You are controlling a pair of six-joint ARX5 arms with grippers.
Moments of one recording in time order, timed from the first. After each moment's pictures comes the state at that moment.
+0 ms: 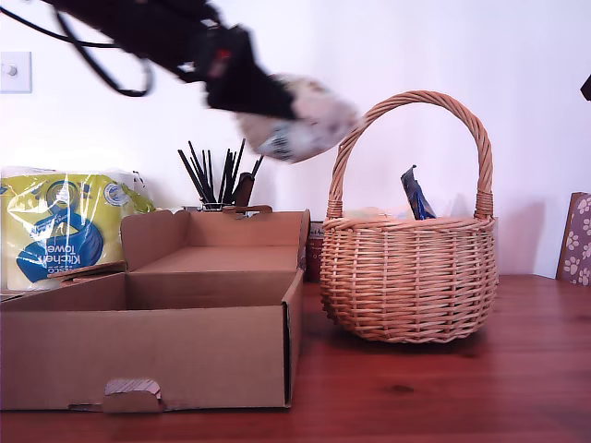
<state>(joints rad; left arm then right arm) -0.64 1.44 0.97 0.07 0.44 0.67 0.30 0.51 0.56 -0.54 -0.23 0.03</state>
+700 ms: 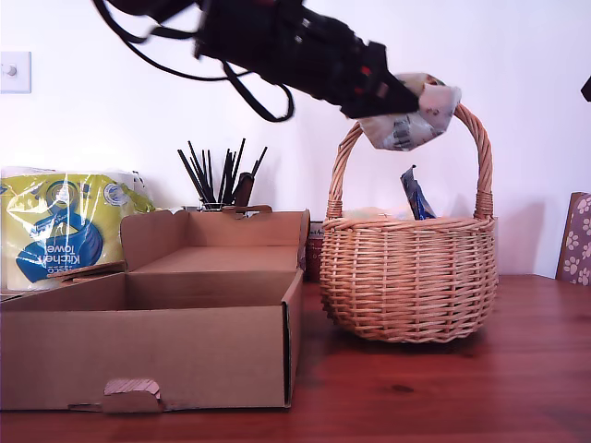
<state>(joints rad) -0.75 1.81 1.27 0.33 0.37 0.56 0.30 0.51 0.56 -0.54 -0.23 0.03</state>
